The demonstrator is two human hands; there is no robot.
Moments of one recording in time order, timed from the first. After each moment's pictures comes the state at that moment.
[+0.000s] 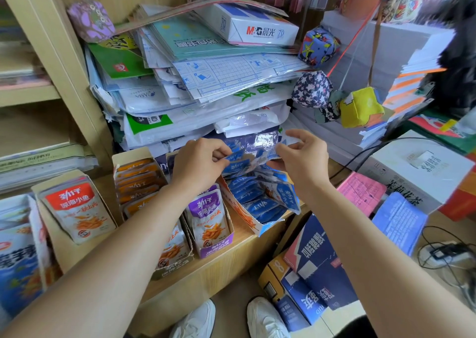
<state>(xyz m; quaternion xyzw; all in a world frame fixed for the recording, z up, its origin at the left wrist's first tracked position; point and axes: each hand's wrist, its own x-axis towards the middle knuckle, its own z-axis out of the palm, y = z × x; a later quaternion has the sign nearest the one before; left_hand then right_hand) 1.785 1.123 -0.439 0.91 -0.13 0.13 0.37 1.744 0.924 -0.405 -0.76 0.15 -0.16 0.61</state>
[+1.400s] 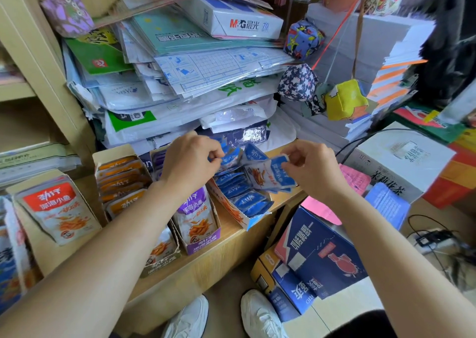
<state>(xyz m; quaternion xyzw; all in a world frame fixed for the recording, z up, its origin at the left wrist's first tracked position) 1.779 1.112 -0.435 0.92 -0.23 0.22 0.25 1.719 0.864 -0.413 -0.94 0.01 -0.14 0.31</state>
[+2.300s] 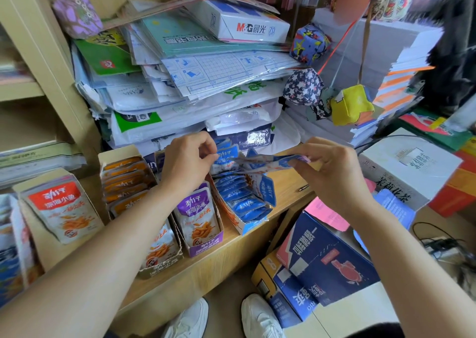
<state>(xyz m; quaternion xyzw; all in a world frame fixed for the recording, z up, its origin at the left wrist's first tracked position) 1.782 1.122 -0.442 0.89 -0.14 0.20 0.38 1.696 0.863 -0.392 -0.91 -0.12 -0.24 0.31</state>
